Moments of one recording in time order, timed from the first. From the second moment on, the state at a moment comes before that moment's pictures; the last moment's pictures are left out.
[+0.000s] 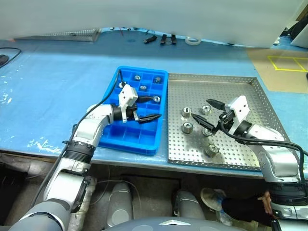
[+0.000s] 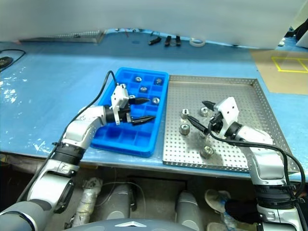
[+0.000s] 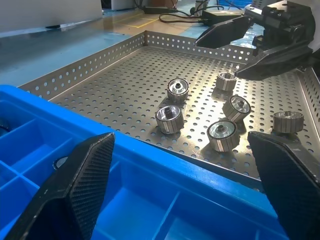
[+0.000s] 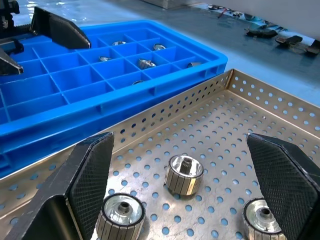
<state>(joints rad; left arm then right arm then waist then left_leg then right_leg) -0.62 0.35 -0.14 0.28 -0.33 0.20 -1.06 -0.19 -0.60 -0.13 -0.20 0.36 0.34 0.74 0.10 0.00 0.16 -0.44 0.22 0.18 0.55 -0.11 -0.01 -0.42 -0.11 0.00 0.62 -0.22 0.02</state>
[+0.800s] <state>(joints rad) -0.62 0.36 -0.14 0.28 -0.32 0.20 -1.08 -0.16 -0.61 -0.14 -0.20 0.36 0.34 0.72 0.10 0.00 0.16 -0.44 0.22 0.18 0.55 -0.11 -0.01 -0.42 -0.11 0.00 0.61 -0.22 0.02</state>
